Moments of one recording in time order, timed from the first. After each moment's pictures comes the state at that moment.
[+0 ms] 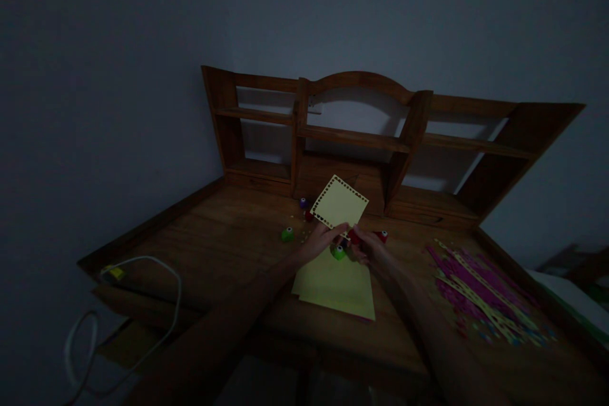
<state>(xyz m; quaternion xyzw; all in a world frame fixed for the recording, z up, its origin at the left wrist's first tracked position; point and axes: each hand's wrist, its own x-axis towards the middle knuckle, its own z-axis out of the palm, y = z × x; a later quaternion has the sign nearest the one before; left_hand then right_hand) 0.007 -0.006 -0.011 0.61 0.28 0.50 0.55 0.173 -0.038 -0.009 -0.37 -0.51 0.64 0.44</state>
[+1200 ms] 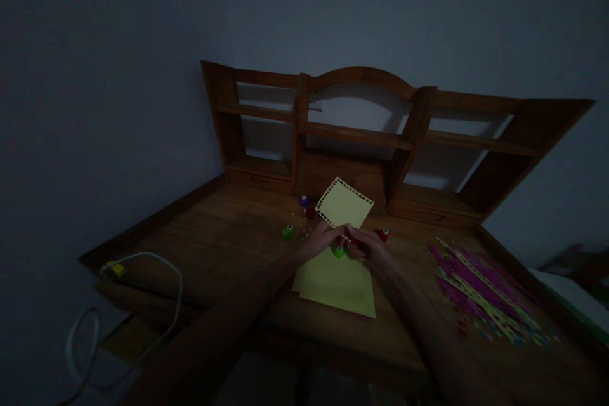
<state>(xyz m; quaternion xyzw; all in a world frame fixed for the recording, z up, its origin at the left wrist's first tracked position) 0.008 0.000 -0.018 0.67 0.25 0.45 0.53 0.168 -0.044 -0.004 -0.37 -0.57 0.59 0.44</state>
